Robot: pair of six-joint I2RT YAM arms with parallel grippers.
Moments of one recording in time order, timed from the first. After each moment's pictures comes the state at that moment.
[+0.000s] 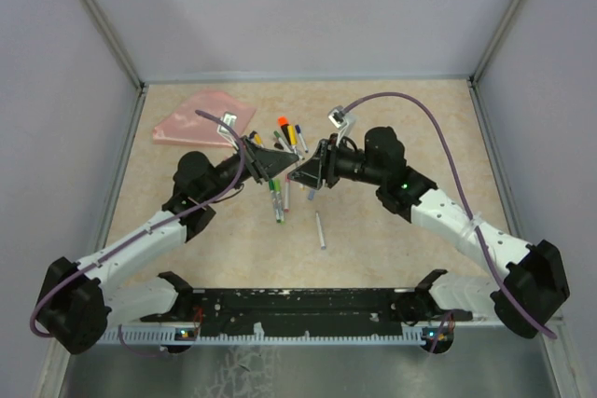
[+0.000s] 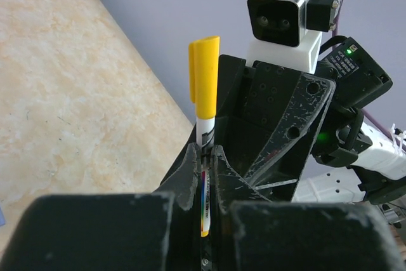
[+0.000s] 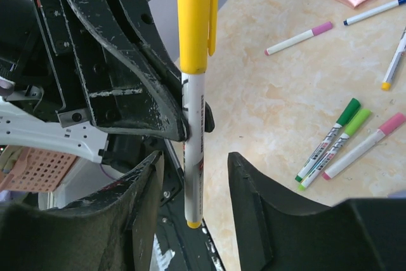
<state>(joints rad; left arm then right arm) -0.62 1.09 0.64 0.63 0.38 -0.92 0.68 1.16 0.89 0.12 -0.52 0.59</state>
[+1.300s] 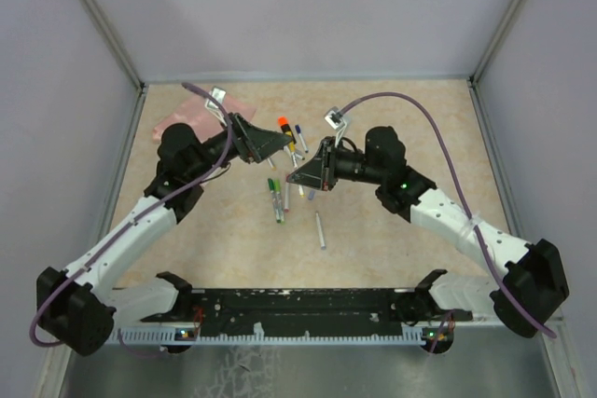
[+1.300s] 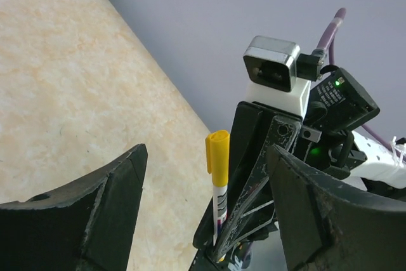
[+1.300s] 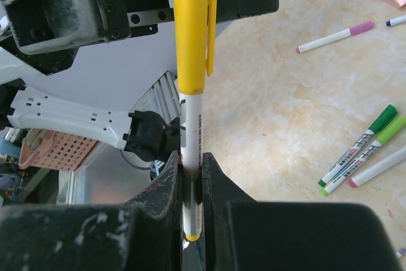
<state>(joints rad) -0.50 1.09 0.86 0.37 0.48 -0.83 0.68 1.17 0.89 0.15 -0.63 0.61</state>
